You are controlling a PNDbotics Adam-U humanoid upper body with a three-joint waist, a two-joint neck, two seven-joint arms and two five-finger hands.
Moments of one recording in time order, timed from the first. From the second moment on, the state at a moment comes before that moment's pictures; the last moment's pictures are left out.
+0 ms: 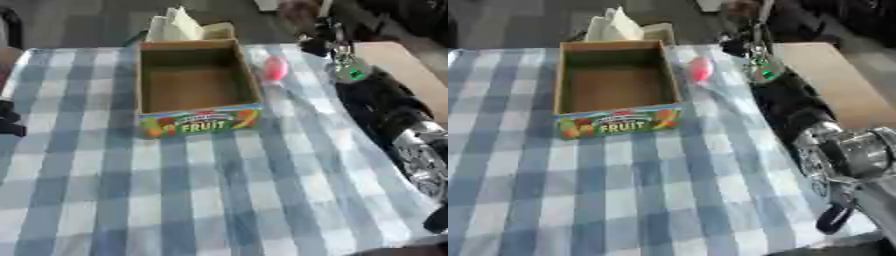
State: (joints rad) left arm -0.39 0.28 0.00 -1.69 0.11 0.06 -0.19; right arm -1.20 -0.48 -0.09 -0.27 0.17 -0.12 -0.29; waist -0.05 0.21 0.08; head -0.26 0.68
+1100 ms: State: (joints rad) left arm -0.39 0.28 0.00 -1.69 0.11 0.06 -0.19; right arm -1.20 -0.47 -0.07 -0.27 0.25 -0.16 -0.21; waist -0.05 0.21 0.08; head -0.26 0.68
